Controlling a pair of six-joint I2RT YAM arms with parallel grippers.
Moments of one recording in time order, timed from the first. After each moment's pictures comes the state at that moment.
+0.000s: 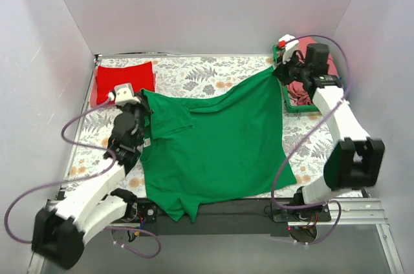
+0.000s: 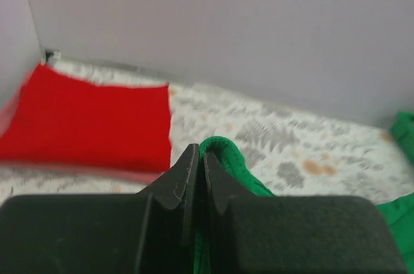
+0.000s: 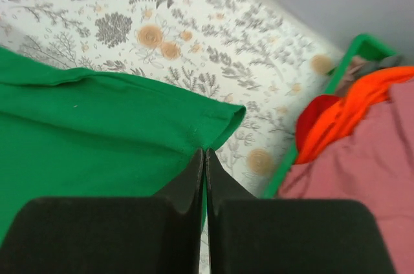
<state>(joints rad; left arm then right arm) -0.45 0.79 0.53 0.47 -0.52 -0.13 0.06 1.45 1.35 -0.36 -0.51 -0.40</state>
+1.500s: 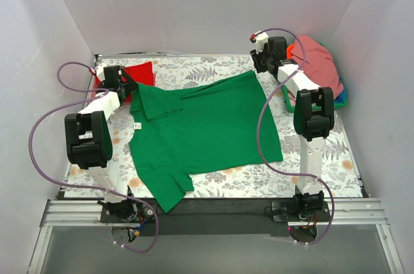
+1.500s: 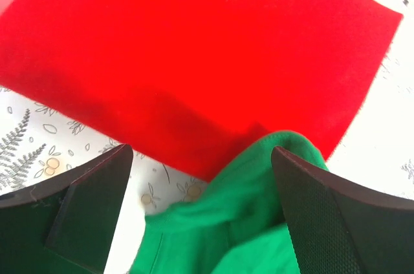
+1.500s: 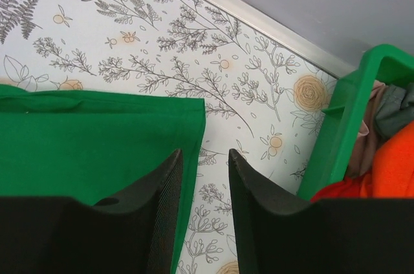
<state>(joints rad) 0.09 1.81 1.19 -0.08 -0.24 -0.61 0.19 2.22 1.83 -0.17 -0.17 -0.32</state>
